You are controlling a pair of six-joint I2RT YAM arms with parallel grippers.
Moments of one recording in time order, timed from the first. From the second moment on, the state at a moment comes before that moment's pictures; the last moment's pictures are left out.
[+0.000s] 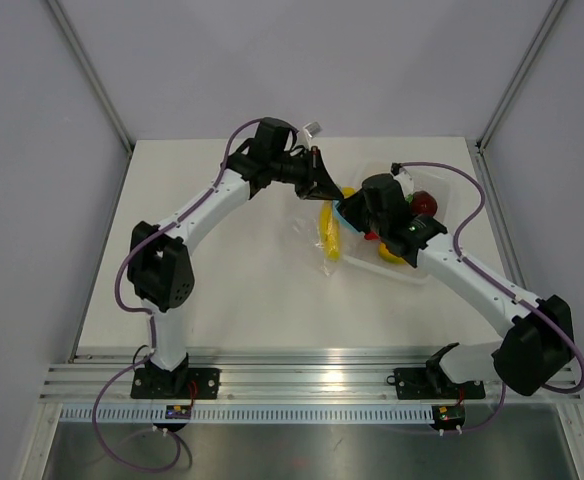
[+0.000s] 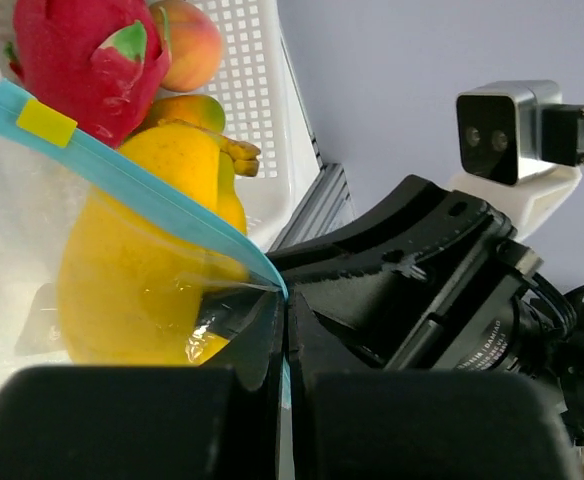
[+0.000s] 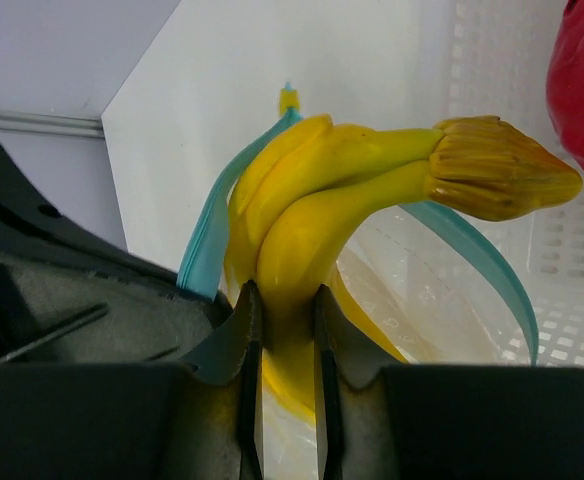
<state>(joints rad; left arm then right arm) -0.55 1.93 1.78 -0.43 0.81 -0.79 0.59 1.34 1.11 -0.31 0.24 1.12</state>
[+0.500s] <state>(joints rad) -0.55 2.03 1.88 -0.44 0.94 -0.73 0.58 1.27 1.06 -0.34 0.11 0.99</state>
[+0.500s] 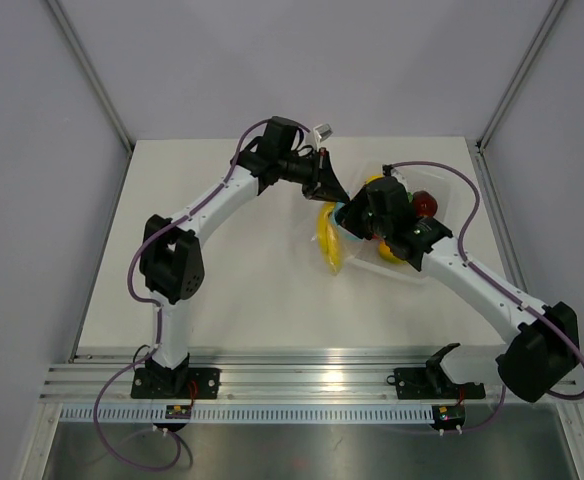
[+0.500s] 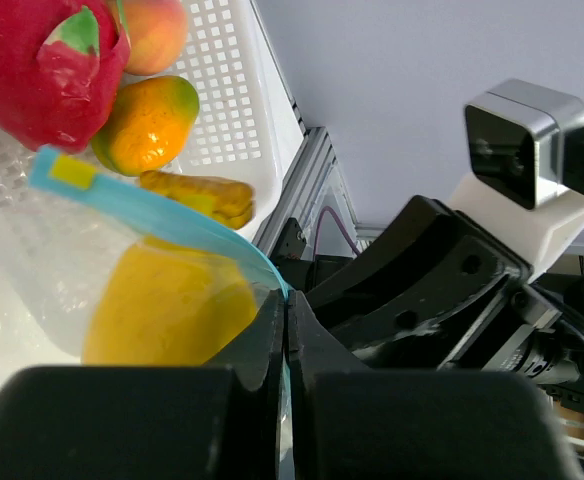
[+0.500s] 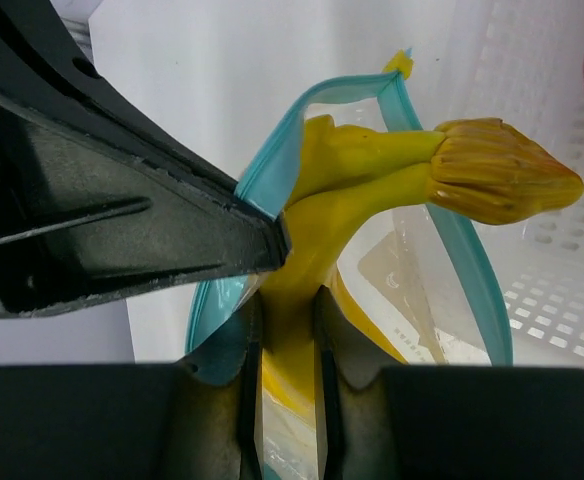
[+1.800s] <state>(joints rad) -0.60 2.08 1.86 -0.21 0.98 -0.86 0.57 1.26 1.28 -0.81 0.26 0.92</state>
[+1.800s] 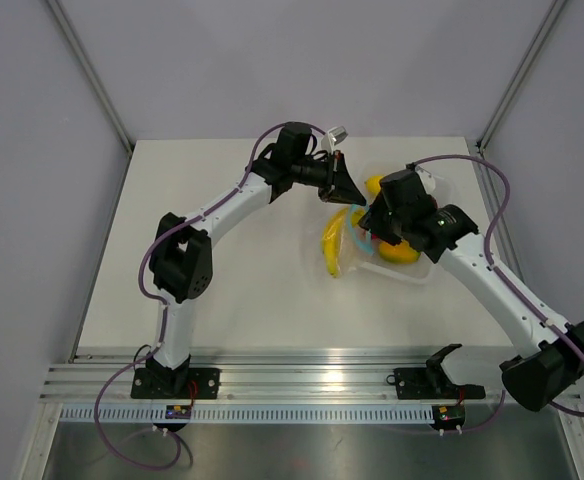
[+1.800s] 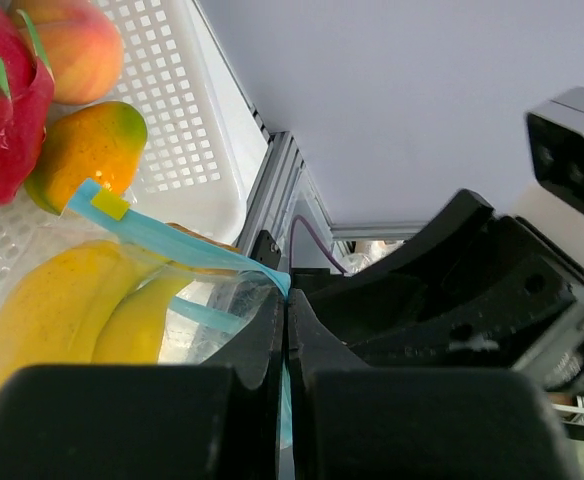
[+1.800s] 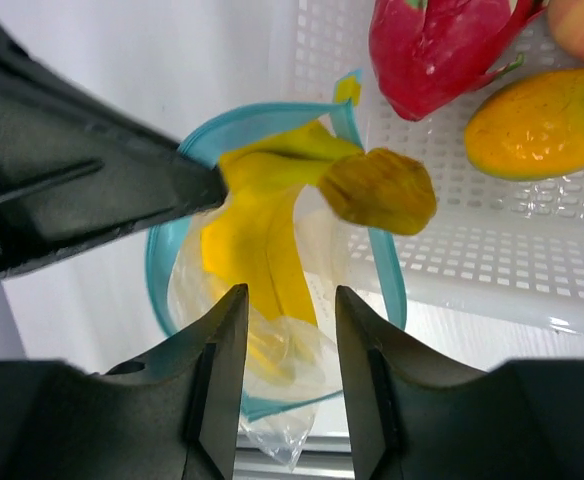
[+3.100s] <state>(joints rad) -0.60 2.08 1.86 -0.19 0.98 -0.87 0.34 1.15 0.92 -0.61 -0.07 1.08</state>
